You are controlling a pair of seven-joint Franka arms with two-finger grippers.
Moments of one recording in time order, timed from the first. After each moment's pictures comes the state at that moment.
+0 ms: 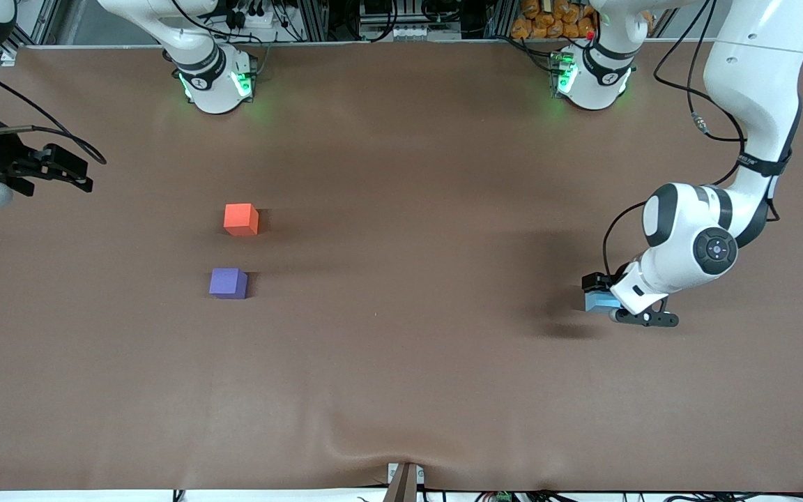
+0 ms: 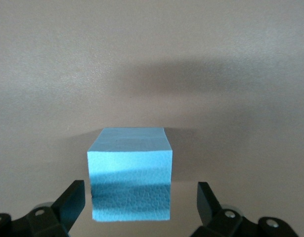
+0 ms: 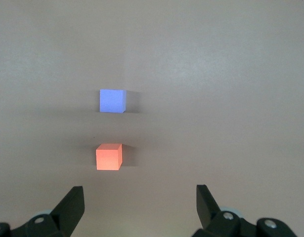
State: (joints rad) left arm 0.08 0.52 -0.21 -1.93 0.03 2.38 -0.03; right arm 0.00 -0.05 -0.01 -1.70 0.02 1.60 -0.07
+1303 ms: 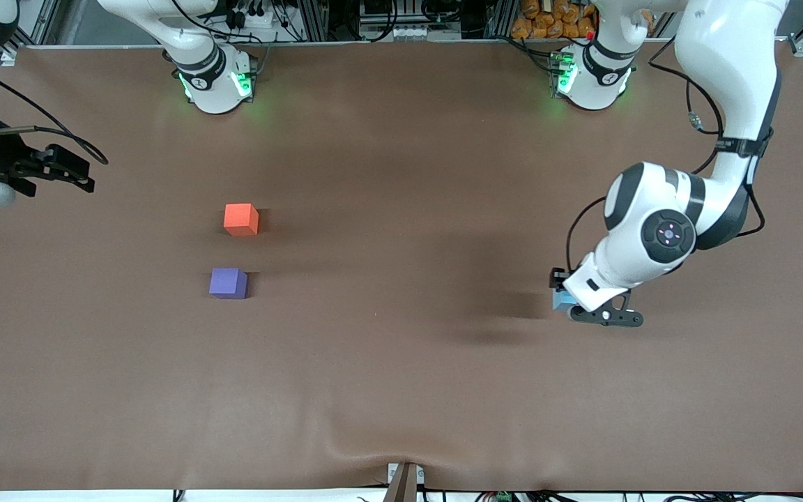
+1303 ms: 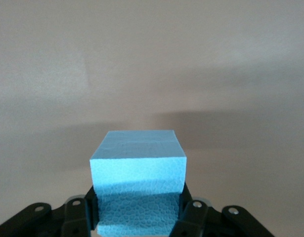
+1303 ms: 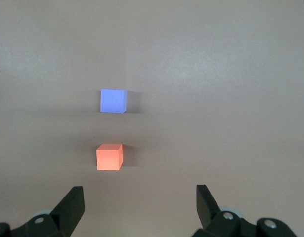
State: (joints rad) left arm -0.13 0.45 -0.21 -1.68 0.07 2.08 -0.27; right arm 0.01 -0.05 -0.02 -1.70 0.02 1.60 -0.07
